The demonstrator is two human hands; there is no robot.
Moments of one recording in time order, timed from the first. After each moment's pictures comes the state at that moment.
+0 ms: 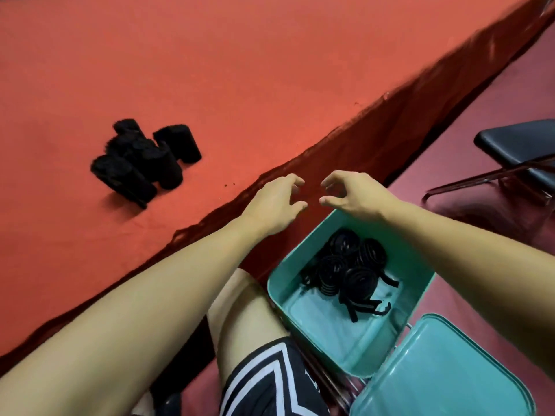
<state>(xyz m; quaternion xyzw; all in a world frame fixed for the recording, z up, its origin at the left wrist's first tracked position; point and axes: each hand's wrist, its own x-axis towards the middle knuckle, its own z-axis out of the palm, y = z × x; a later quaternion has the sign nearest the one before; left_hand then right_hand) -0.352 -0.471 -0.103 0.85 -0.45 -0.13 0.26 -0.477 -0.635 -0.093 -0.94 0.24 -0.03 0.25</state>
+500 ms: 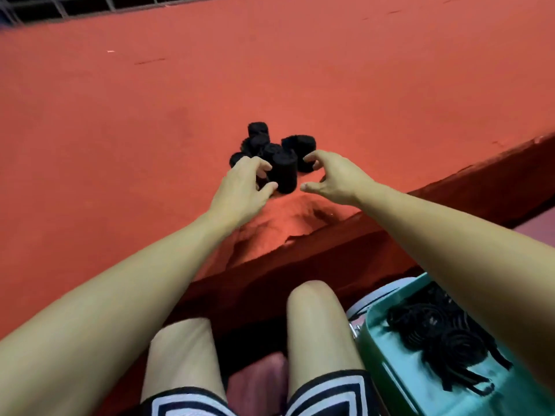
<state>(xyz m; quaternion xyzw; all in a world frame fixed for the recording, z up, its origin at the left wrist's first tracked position) -0.227 -0.268 -0.052 0.92 -0.26 0.07 0.29 -0.270 -0.487 -0.049 -0.97 0.04 -0.04 0.25</state>
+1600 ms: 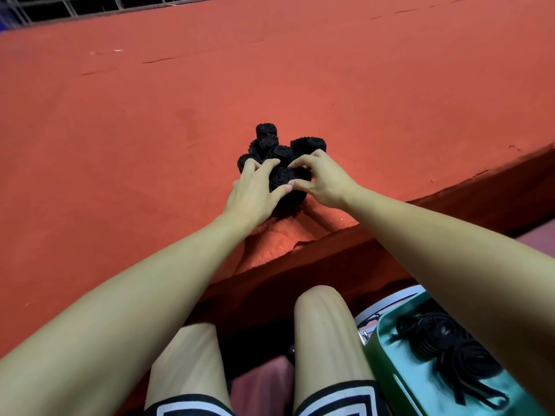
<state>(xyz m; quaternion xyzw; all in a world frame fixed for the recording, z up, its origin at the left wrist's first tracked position) -0.210 -0.275 -0.064 0.94 -0.20 0.04 0.26 -0.235 -0.458 -0.062 -0.95 -0.01 -0.05 0.32</state>
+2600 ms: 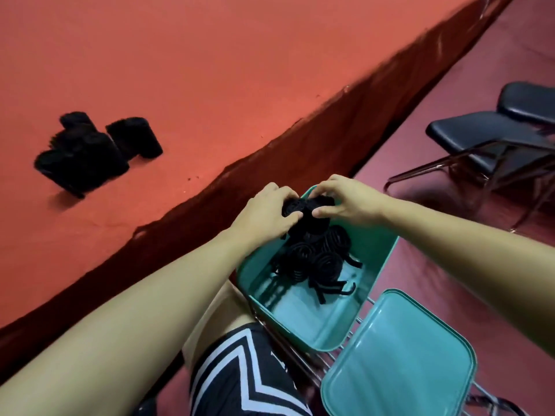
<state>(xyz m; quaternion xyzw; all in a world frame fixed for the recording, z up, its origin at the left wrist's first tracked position) -0.393 -0.479 -0.120 0.82 -0.50 -0.14 0.23 -0.532 -0.644 -0.087 -0.95 0.19 0.06 0.25</state>
